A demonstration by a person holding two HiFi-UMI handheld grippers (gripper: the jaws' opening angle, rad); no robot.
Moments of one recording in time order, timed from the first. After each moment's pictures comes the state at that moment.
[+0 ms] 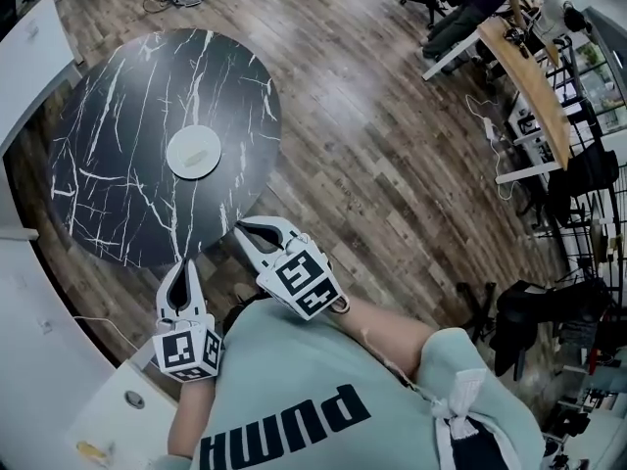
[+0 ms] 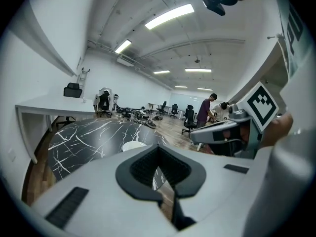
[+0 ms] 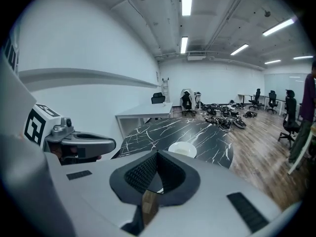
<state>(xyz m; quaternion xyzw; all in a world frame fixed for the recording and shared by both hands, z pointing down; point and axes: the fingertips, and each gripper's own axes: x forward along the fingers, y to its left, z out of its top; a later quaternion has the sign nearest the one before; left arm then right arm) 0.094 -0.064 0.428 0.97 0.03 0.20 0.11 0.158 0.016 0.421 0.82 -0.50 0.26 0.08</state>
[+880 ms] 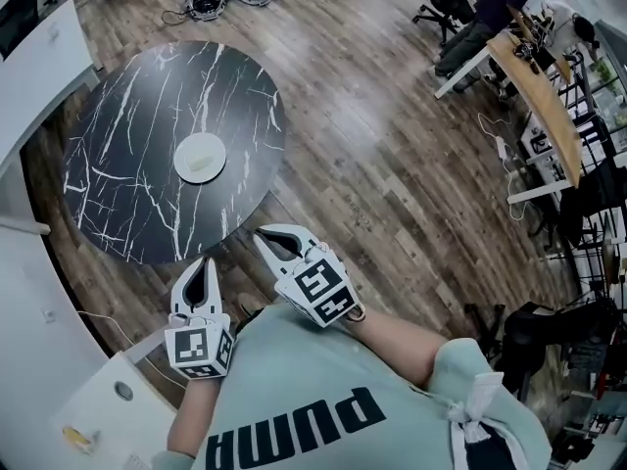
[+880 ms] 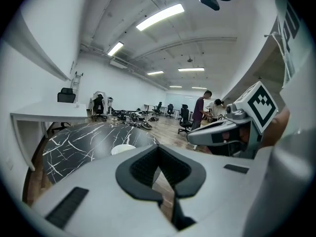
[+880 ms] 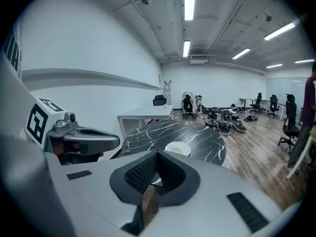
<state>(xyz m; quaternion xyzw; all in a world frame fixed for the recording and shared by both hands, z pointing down) 0.095 -0.006 0.408 0.98 0.06 0.18 0.08 0.149 0.067 0.407 0.83 -0.50 0.24 0.09</state>
